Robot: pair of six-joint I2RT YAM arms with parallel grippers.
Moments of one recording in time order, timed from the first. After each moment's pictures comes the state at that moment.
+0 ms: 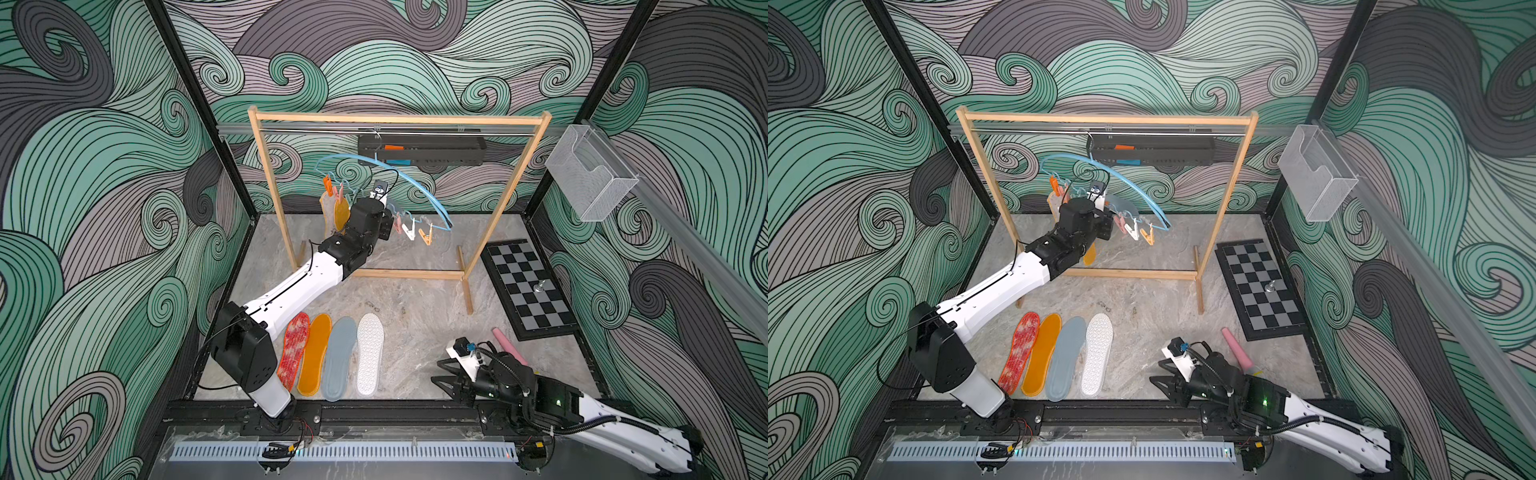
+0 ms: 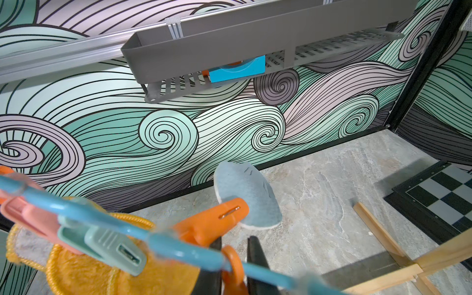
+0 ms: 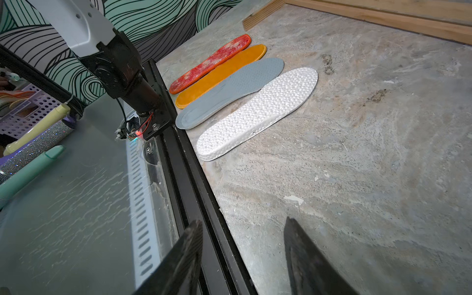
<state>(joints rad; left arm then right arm) -0.62 1.63 1.49 -0.17 -0.41 0.01 1.16 0.17 0.15 -0.41 -0.02 0.37</state>
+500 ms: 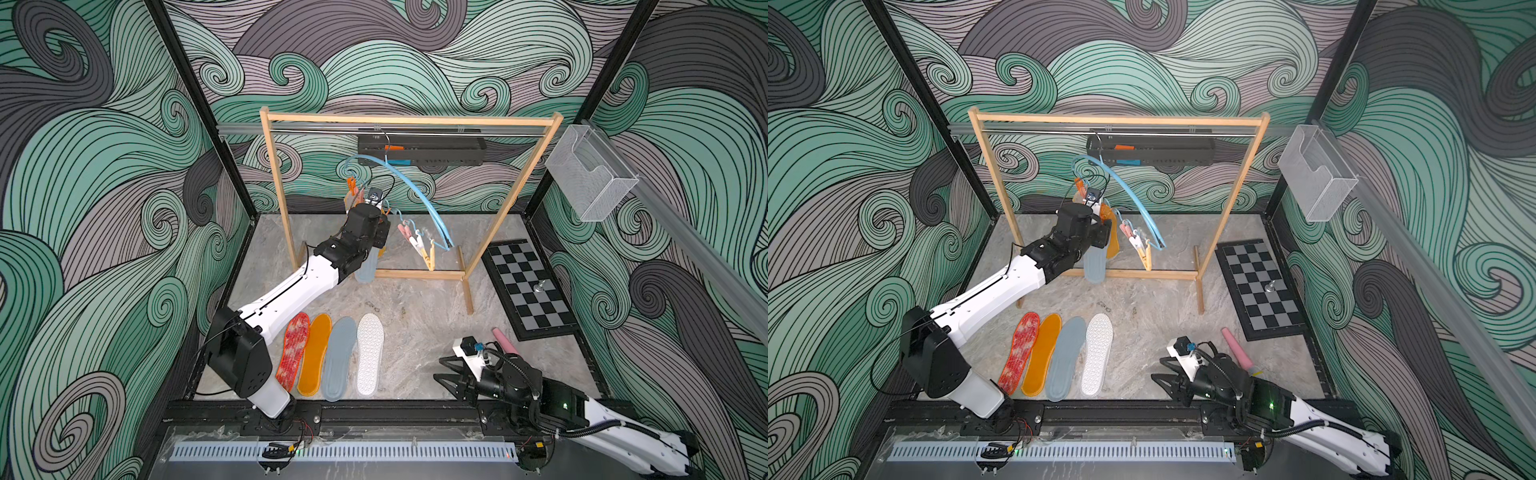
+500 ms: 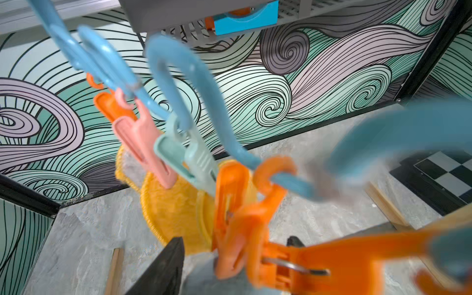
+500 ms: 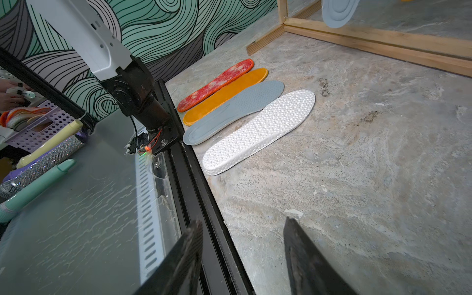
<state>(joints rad) -0.61 1.56 1.41 -0.28 -0.41 -0.04 1.16 0.07 0.15 -0.43 0.00 0.37</state>
